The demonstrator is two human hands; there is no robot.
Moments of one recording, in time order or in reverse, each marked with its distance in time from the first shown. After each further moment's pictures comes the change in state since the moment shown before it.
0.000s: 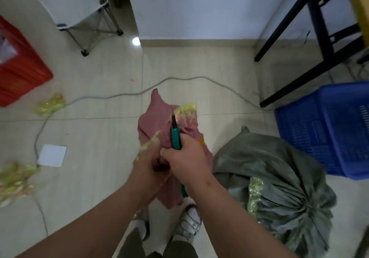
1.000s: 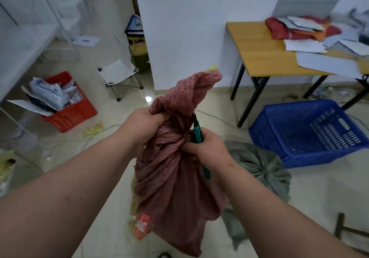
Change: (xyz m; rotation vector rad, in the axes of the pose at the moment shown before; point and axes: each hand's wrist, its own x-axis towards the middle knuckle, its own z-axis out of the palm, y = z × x) left_hand -0.368 0.174 -0.032 -0.345 0.251 0.139; right_hand -0.388 0.002 -0.058 0.112 0.029 -0.395
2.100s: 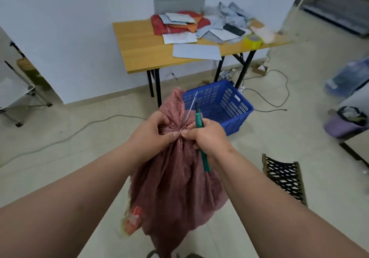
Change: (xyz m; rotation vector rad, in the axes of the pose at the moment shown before) left_hand -0.113 0.036 0.403 0.569 -0.403 0.415; right_hand -0.150 0.013 -0.385 0.087 0.479 0.146
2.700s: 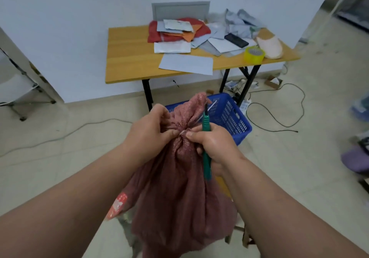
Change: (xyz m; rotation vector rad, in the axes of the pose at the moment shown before) left_hand 0.135 0.132 0.107 0.232 0.236 0.019; right_hand 0.147 -0.025 -0.176 0.129 -0.180 0.074
